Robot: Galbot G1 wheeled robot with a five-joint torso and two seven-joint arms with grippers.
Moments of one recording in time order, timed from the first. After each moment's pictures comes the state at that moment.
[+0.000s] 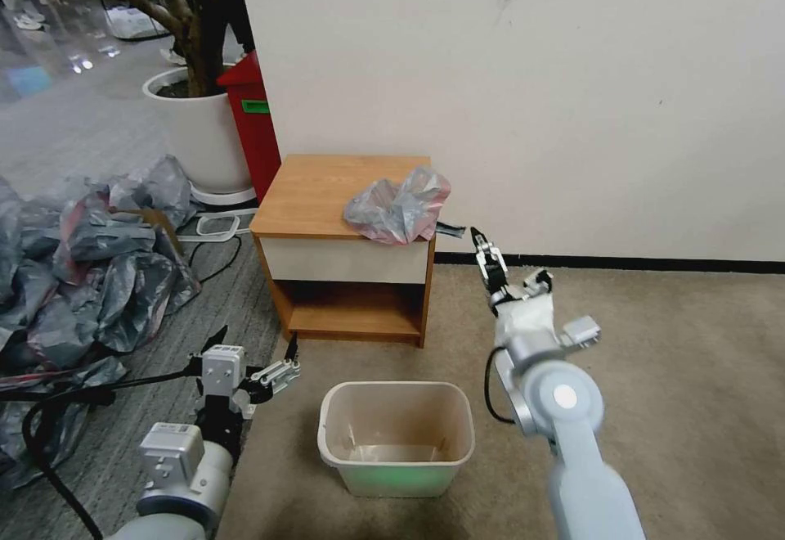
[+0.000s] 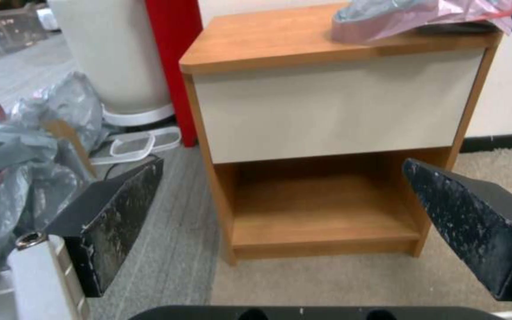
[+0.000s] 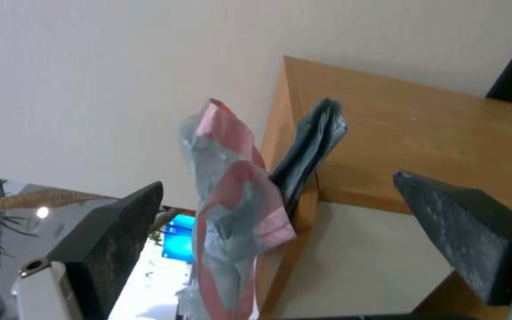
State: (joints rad) left arm 1.81 -1.44 -0.58 -2.50 -0.05 0.38 -0.01; right arm -1.12 1.58 0.42 1.93 1.36 -0.19 0.31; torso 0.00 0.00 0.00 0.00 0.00
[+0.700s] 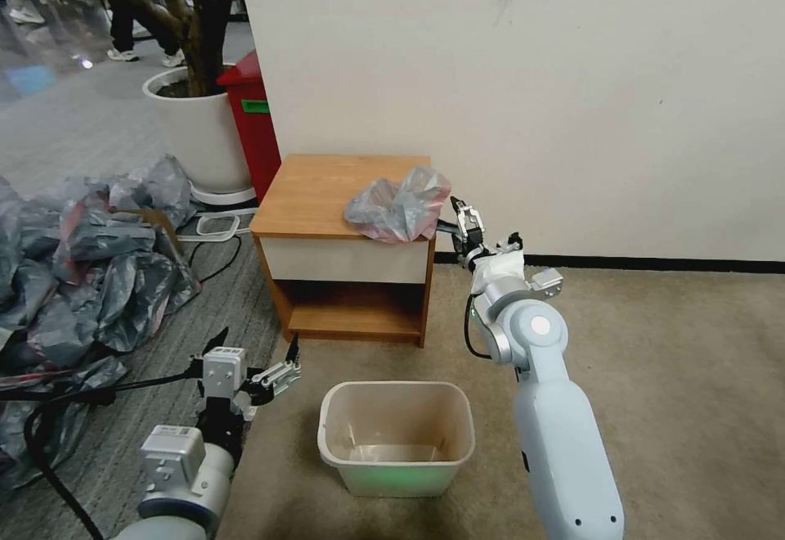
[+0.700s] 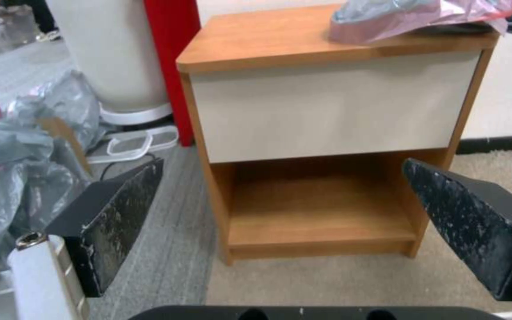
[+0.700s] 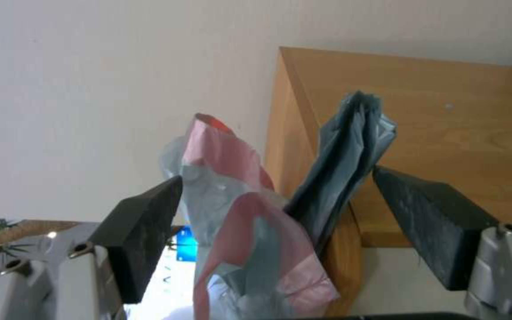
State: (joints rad) left arm 1.81 -1.45 -0.57 -2.50 -0.04 0.38 0.00; right arm -0.94 1.61 0.42 1.76 1.46 -0.18 0.39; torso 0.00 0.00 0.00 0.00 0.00
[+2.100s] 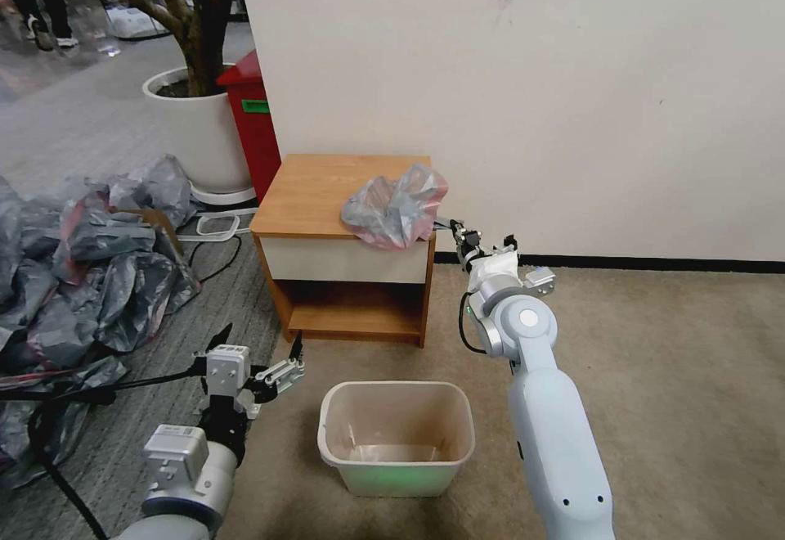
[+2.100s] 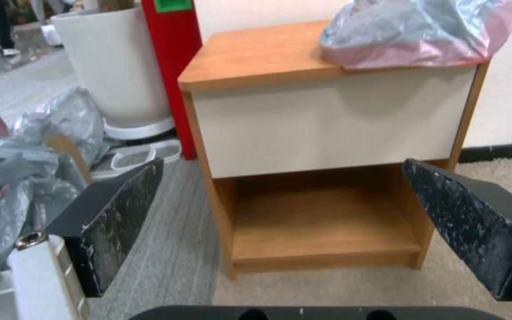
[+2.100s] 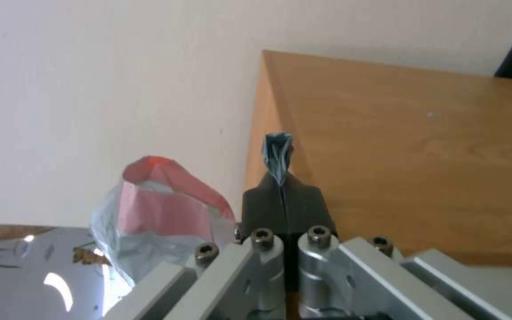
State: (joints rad) left arm 1.80 -1.46 -0.57 -2.50 -0.01 0.35 0.01; right arm -0.91 1.61 0.40 1.73 1.42 -0.16 0.40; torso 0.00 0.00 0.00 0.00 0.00
